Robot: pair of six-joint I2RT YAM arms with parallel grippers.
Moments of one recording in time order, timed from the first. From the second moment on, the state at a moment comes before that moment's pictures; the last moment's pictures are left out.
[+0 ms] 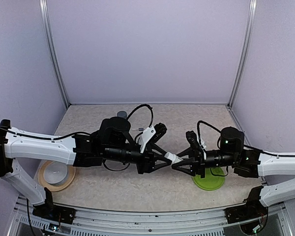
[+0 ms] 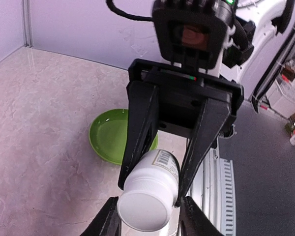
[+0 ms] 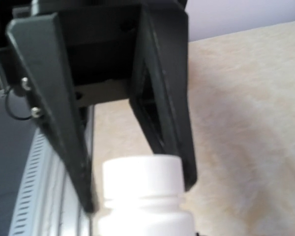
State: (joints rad) left arm -1.16 1.51 1.00 0.15 0.29 -0.12; right arm 0.89 1.05 0.48 0.33 -0.57 0.05
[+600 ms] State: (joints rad) left arm -1.09 1.48 1.01 0.33 0.43 -0.24; right arm 0.89 1.00 0.45 0.58 -0.55 0.14
